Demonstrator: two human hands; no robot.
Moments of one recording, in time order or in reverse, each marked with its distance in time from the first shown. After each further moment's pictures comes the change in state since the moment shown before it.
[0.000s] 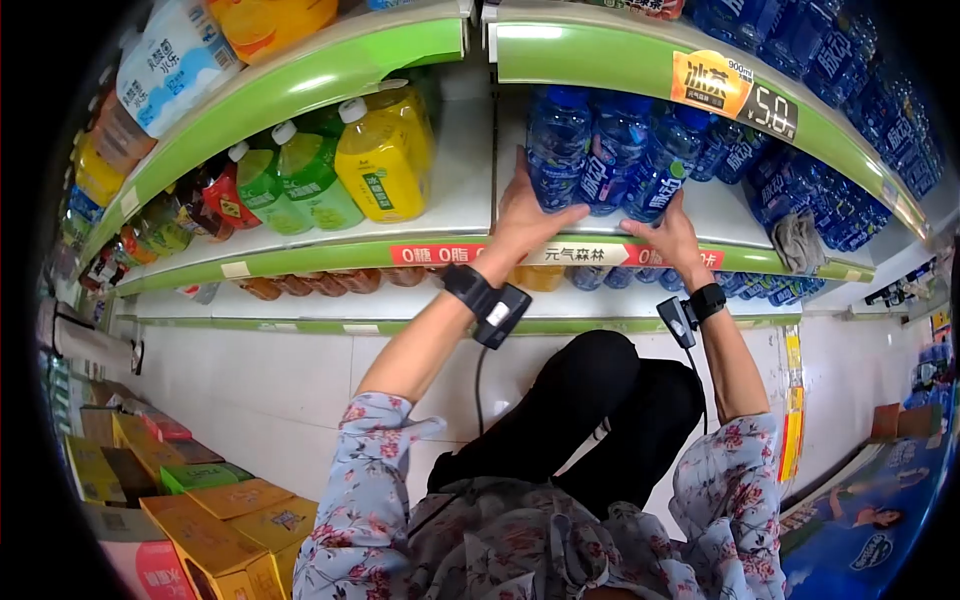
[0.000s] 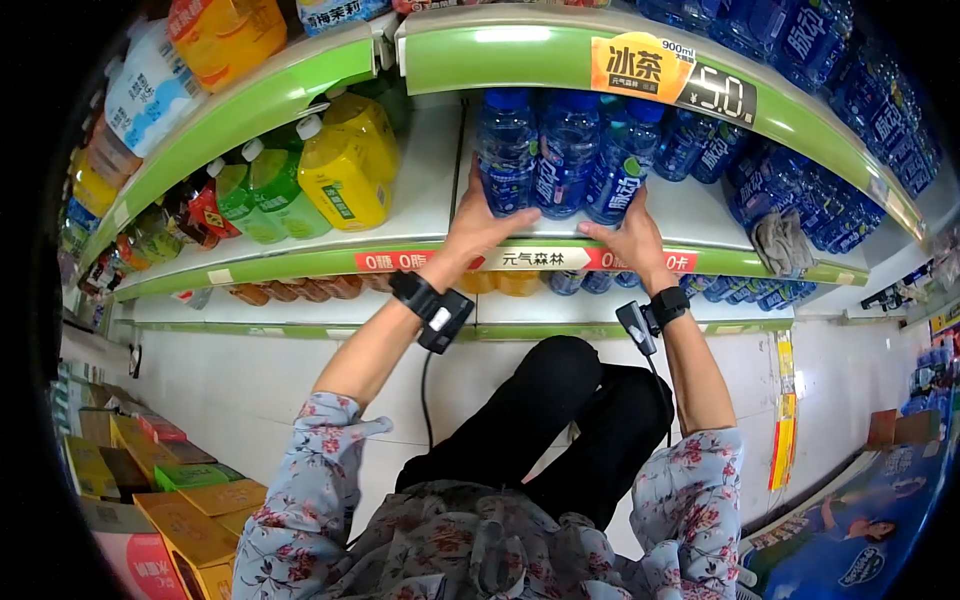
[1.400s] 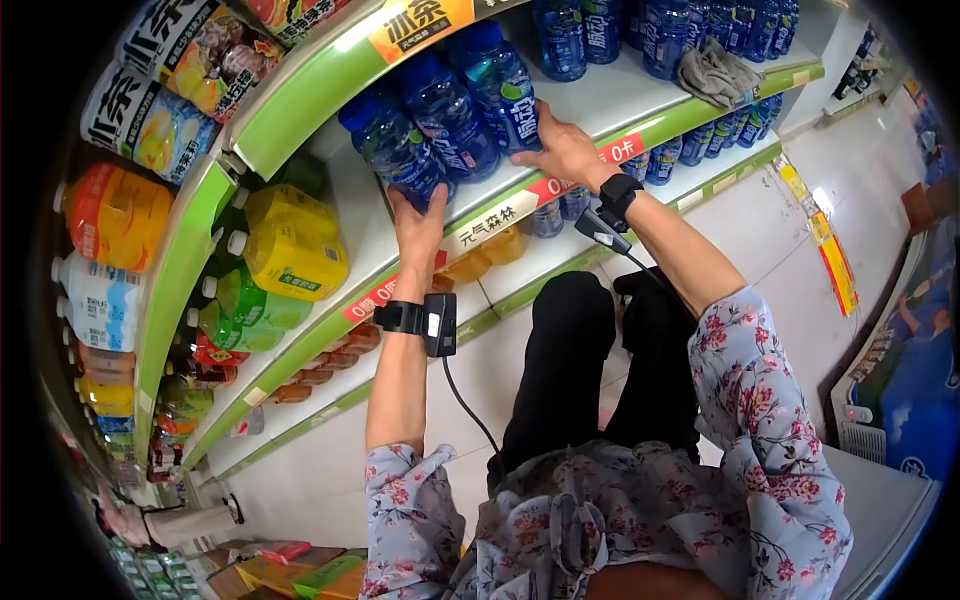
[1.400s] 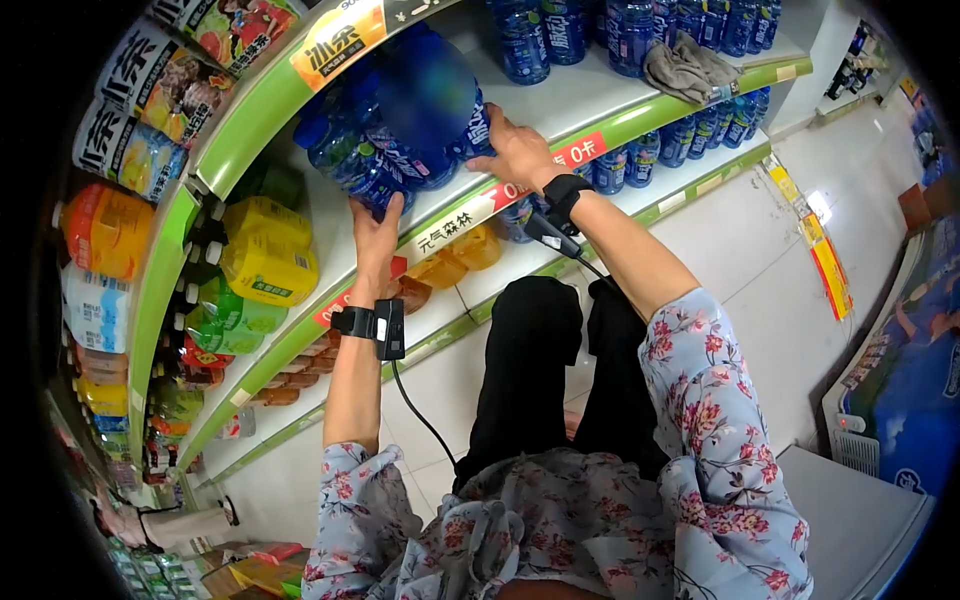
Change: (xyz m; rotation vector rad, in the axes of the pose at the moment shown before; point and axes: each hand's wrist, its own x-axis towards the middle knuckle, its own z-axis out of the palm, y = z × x) left_hand -0.005 -0.009 0.013 -0.030 -0.016 -0.181; right_hand -0.006 0.012 -0.001 -0.106 0.047 0.099
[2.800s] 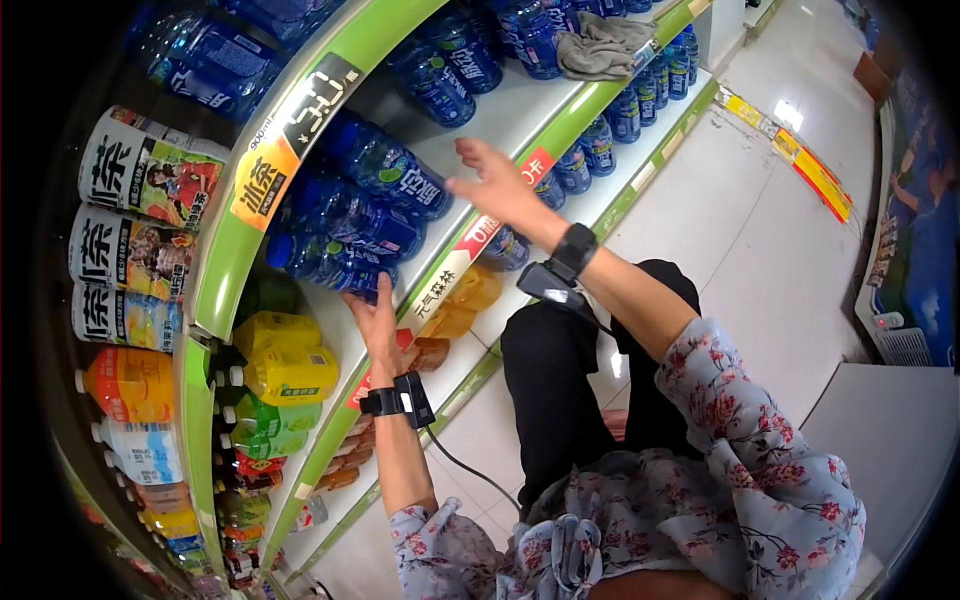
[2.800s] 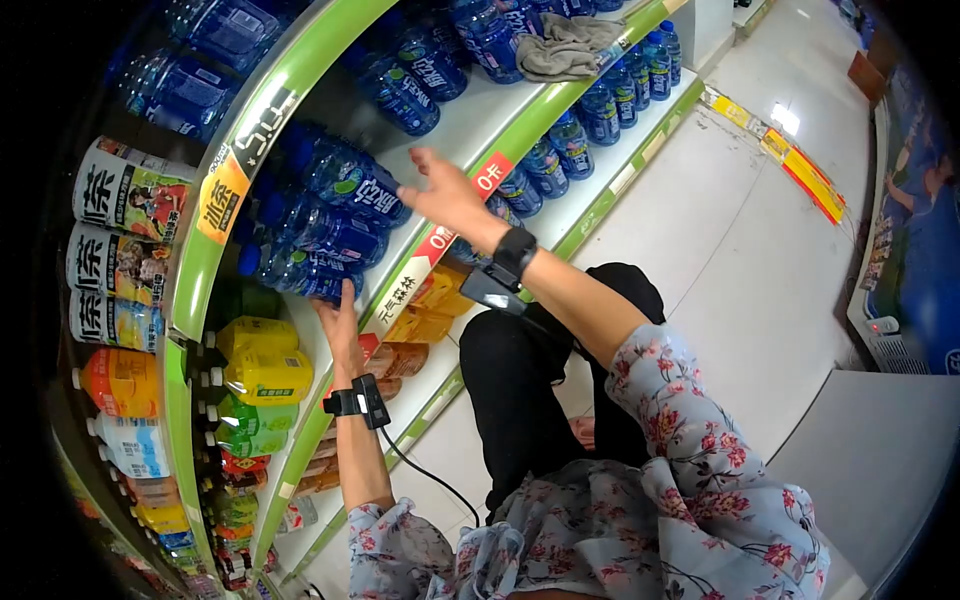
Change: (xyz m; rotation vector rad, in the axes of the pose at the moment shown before) left_hand -0.007 0.008 0.006 -0.053 -0.063 -0.049; right_hand -0.032 0.003 -0.016 0.757 0.477 0.123
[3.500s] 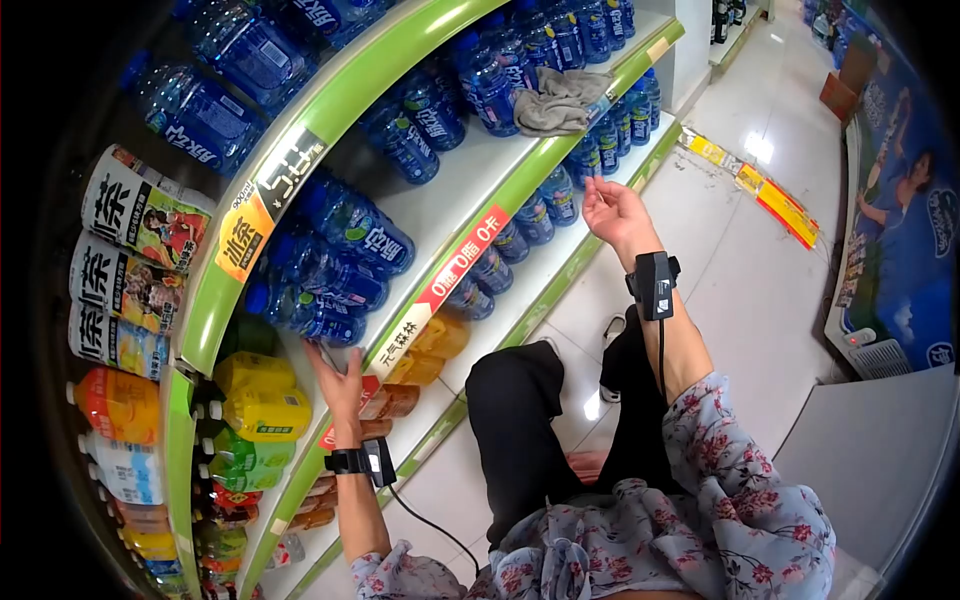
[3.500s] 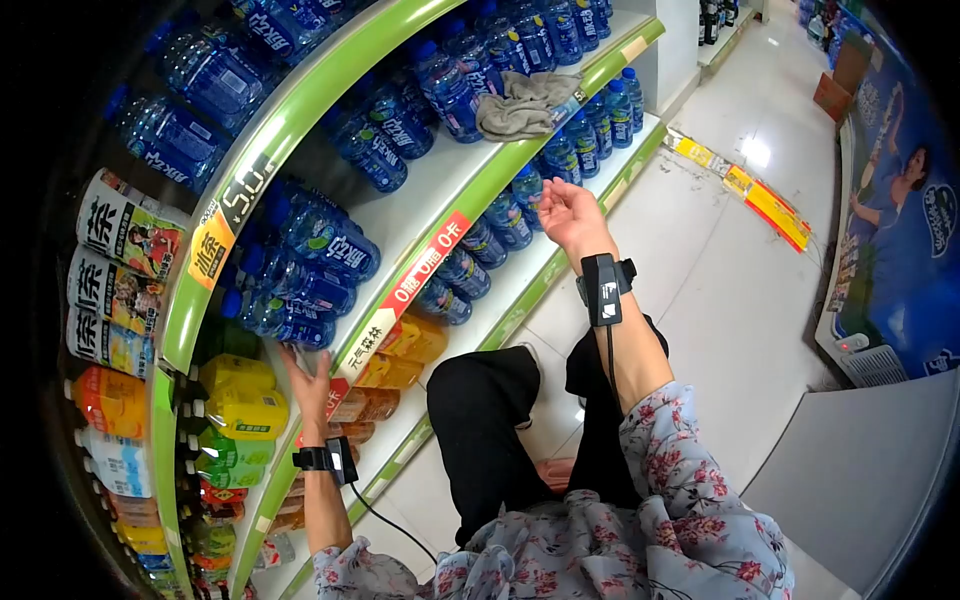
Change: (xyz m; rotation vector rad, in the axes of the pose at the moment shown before) left_hand -0.007 -0.022 -0.041 0.508 -0.052 0.318; right_hand -0.019 0.034 -0.202 1.378 0.653 0.703
